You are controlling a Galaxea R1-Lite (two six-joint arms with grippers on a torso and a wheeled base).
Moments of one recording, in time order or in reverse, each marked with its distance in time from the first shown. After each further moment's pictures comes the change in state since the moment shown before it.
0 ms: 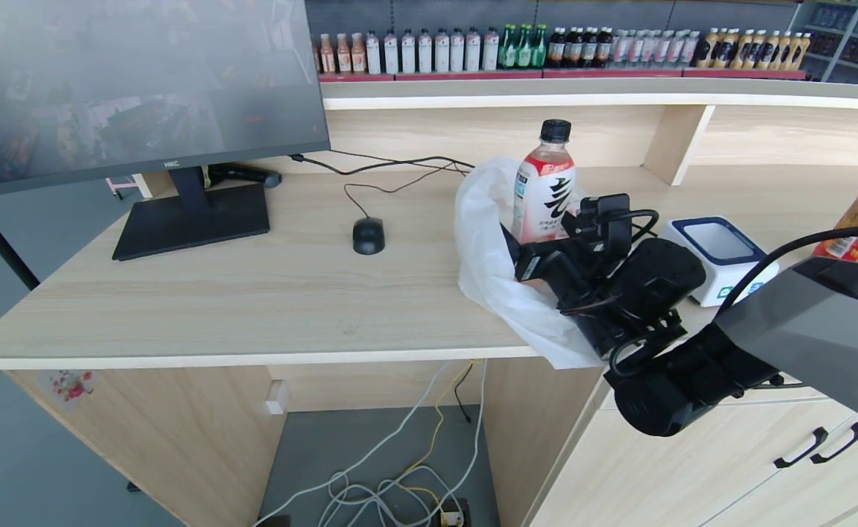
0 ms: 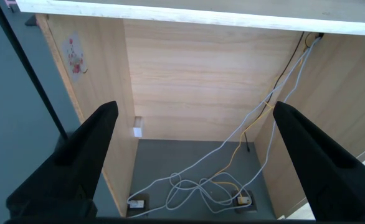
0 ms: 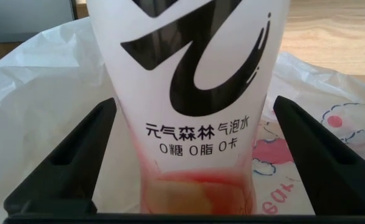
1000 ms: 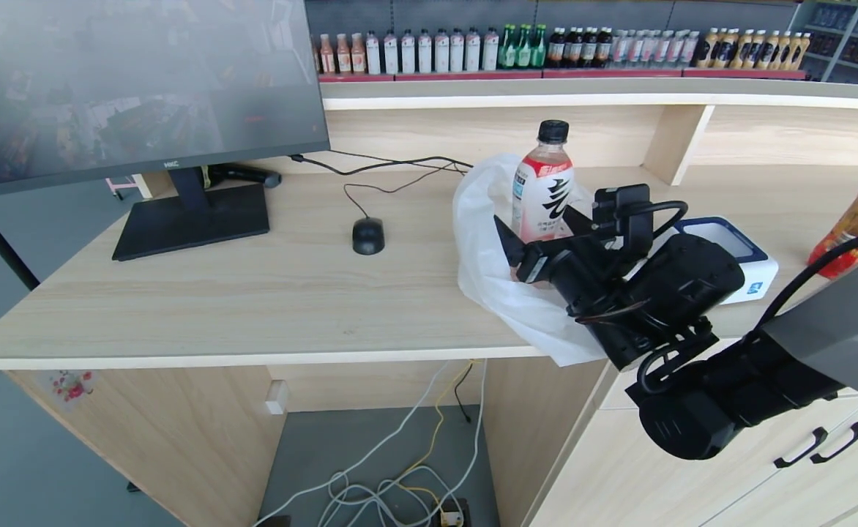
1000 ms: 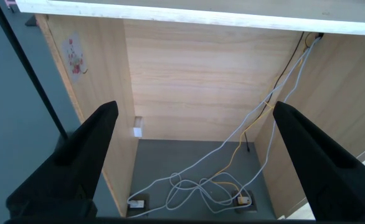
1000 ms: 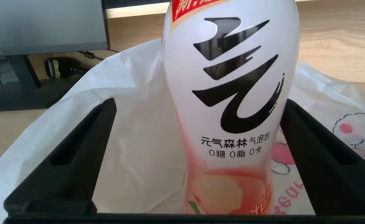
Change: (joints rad) left arm 0.000 0.000 0.000 0.000 0.000 0.001; right arm 0.055 -0.117 0.116 -0.001 -0.001 0.005
